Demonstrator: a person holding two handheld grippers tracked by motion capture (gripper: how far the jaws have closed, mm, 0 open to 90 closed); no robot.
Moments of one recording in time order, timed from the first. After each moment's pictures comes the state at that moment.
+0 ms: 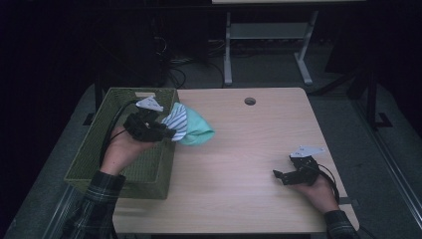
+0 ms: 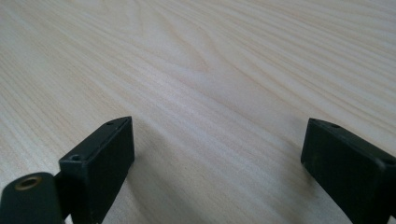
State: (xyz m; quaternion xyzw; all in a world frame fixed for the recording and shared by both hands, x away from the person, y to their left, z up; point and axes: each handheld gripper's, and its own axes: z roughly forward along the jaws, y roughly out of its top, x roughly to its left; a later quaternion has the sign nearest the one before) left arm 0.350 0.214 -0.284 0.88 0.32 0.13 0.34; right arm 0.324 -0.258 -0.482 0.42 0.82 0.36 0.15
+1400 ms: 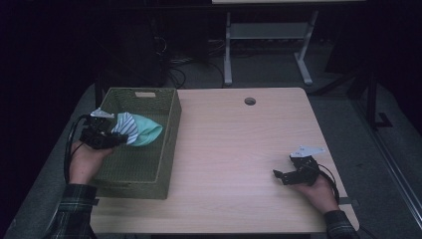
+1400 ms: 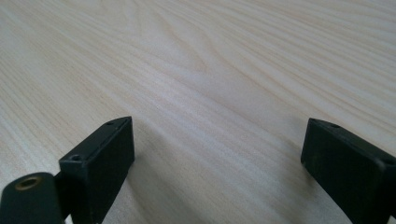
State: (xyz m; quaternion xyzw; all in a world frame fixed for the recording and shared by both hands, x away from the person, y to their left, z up) left arm 0.355 0.332 -0.338 0.81 0.49 0.18 0.27; right arm 0.325 -0.258 -0.483 0.42 0.82 0.36 0.15
